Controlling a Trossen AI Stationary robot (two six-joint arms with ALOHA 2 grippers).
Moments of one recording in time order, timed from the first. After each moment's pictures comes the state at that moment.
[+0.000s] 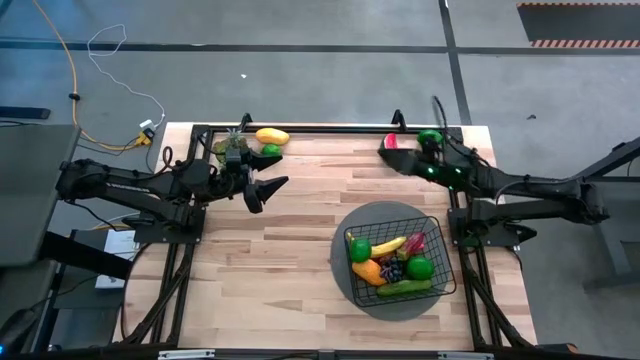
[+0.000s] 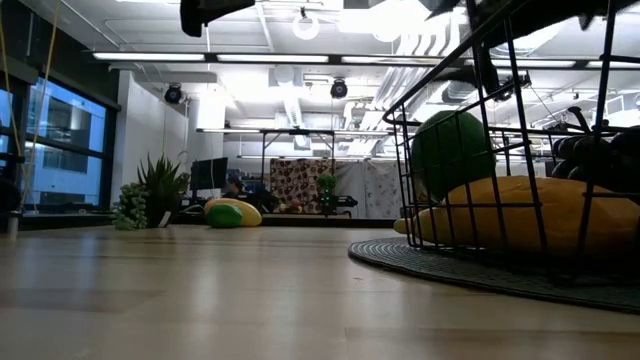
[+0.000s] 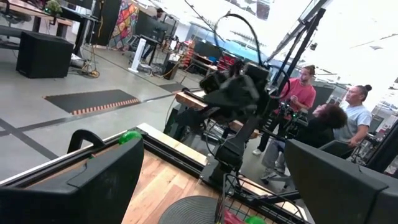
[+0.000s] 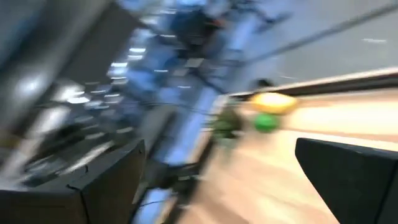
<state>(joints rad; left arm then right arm) 0.05 0.92 0.68 0.32 -0.38 -0.37 -0.24 0.81 0.60 0.13 0.24 0.96</state>
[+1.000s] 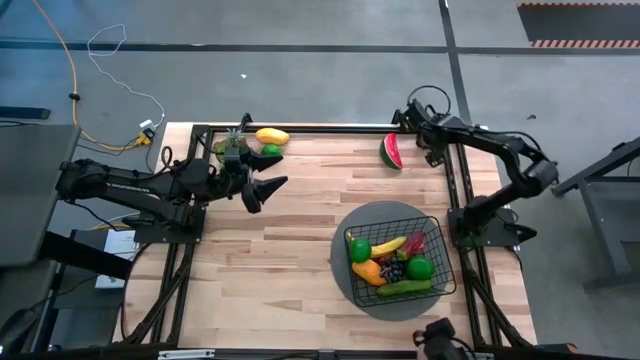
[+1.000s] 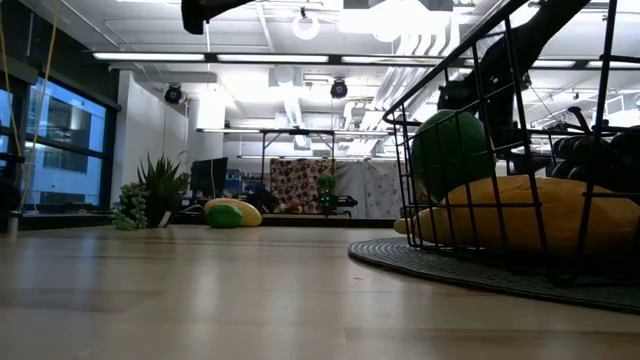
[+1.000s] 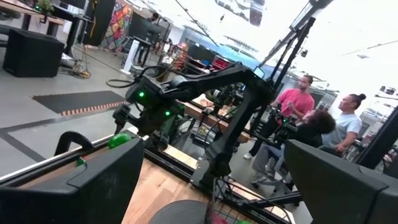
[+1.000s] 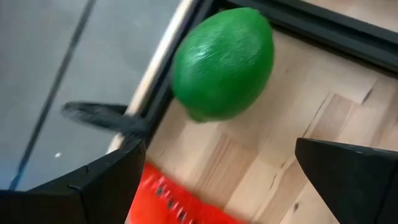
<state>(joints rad) 0.05 0.92 0.68 0.35 -0.36 -0.39 -0.89 1.47 0.91 -0.68 0.40 1.71</state>
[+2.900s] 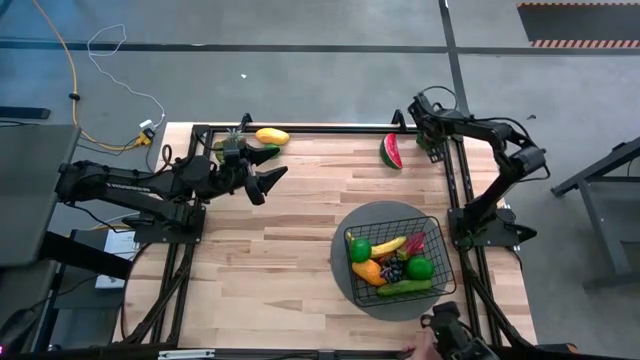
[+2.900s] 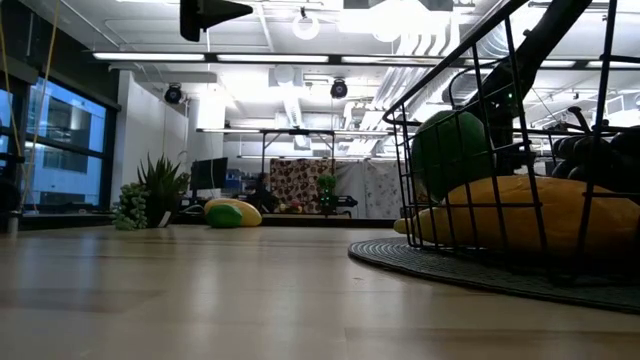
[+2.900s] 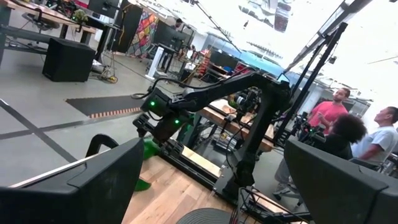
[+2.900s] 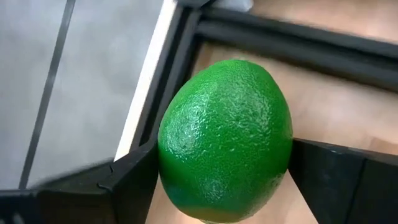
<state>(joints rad) 0.09 0.92 0.68 0.33 -0.43 -0.39 -1.05 1.64 0.92 -0.56 0.37 1.72</state>
